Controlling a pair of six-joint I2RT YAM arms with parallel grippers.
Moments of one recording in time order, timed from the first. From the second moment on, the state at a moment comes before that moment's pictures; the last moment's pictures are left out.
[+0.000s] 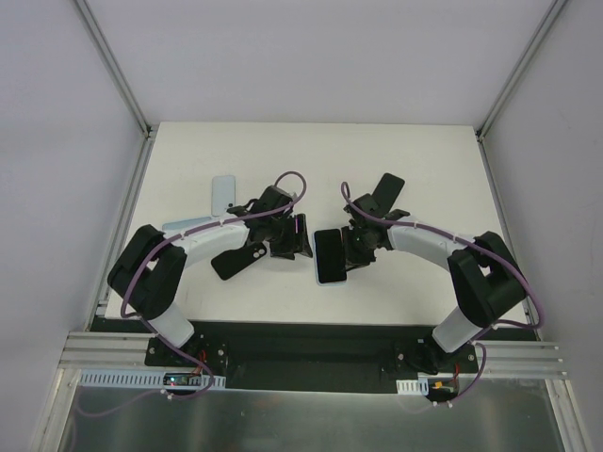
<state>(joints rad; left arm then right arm) -0.65 1.61 0.98 -0.34 0.31 -0.73 0.61 1.61 0.93 -0.53 -0.20 0.50</state>
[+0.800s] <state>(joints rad) -0.65 1.75 1.02 -0.22 0.29 -0.74 0.44 1.51 0.78 -0.35 -0.41 0.46</state>
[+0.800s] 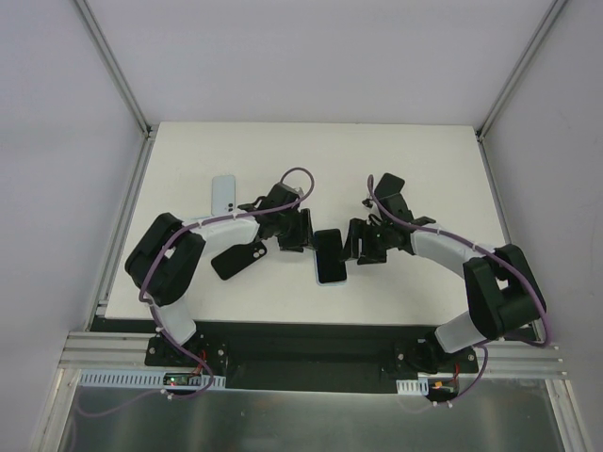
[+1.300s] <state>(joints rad) -0.65 1.84 1.06 -0.15 0.32 -0.77 0.44 1.53 0.73 -0.23 -0.48 0.46</state>
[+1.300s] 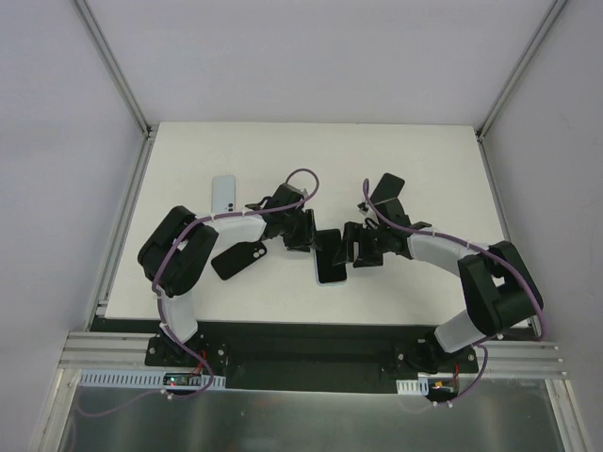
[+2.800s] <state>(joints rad) -0.63 1.80 0.85 0.13 0.45 -0.92 0.36 1.66 0.66 0.14 -0.80 0.74</state>
